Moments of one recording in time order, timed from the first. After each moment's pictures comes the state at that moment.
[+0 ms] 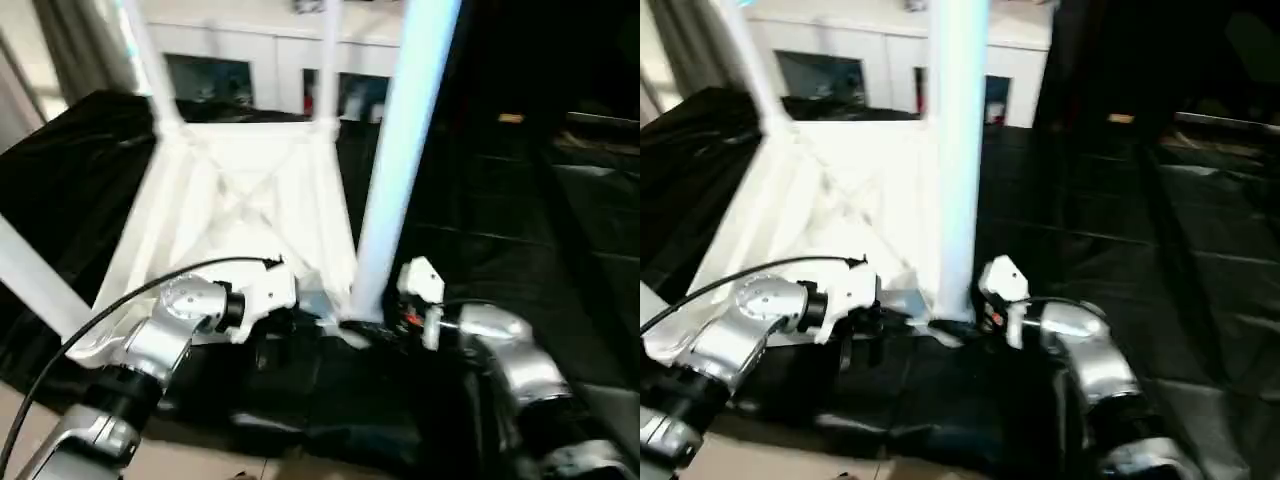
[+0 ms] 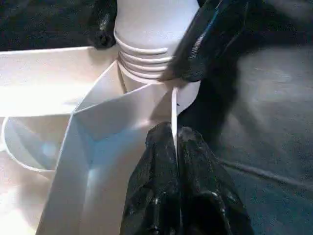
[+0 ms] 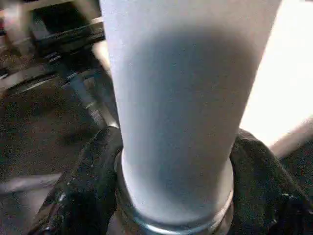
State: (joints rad) left arm -0.51 0.37 -0.31 0.50 0.03 0.00 -1.10; right arm -0.38 -0.23 0.15 0.56 0.17 -0.09 0.91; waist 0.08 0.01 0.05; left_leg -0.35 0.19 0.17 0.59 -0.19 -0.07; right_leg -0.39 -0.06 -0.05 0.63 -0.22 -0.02
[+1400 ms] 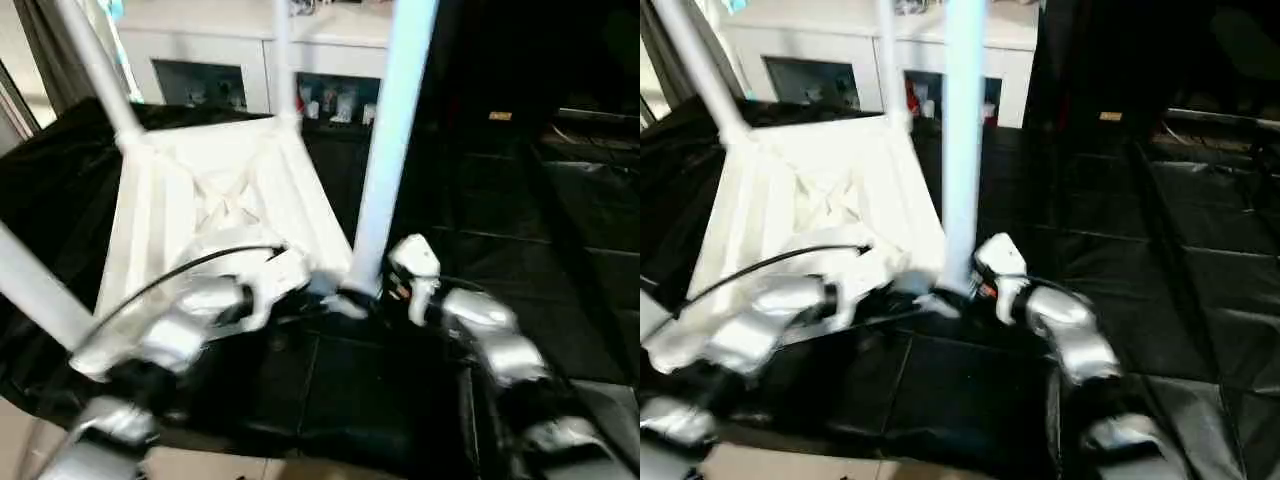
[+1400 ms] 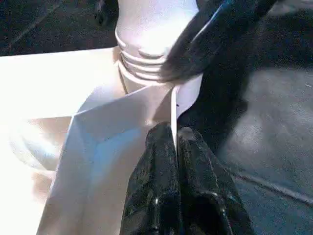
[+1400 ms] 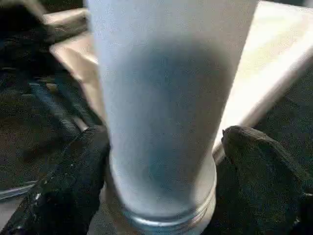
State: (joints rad) left arm -0.47 0.40 -0.29 0.45 0.01 0.01 -1.08; right arm -0.45 -0.27 0.16 0.57 0.16 -0.09 1.00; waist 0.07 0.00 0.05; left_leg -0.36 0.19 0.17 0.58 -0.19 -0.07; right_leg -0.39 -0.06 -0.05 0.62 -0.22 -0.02
